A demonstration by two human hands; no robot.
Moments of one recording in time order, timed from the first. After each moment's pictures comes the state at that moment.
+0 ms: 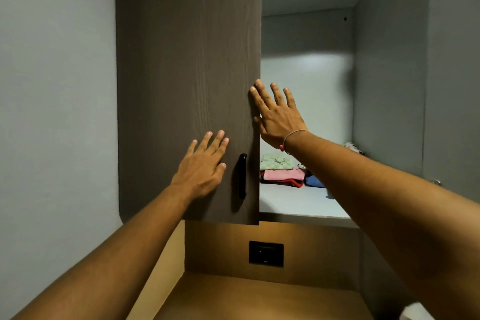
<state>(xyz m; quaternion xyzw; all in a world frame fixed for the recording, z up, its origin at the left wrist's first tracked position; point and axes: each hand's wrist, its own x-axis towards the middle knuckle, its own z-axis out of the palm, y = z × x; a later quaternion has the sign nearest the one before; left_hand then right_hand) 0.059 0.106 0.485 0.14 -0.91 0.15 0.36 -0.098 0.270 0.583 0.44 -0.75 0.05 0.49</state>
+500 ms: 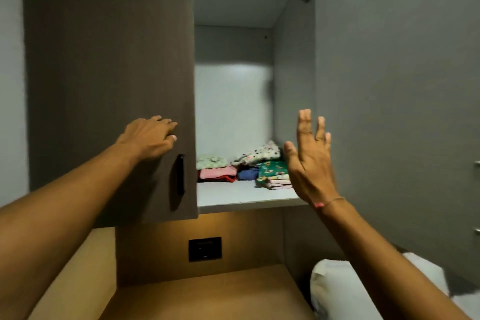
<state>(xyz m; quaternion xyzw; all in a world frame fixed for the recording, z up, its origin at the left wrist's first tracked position) 0.080 0.161 0.570 0.13 -0.92 0.18 0.31 -0.017 0.482 0.484 0.31 -0.74 0.37 0.47</state>
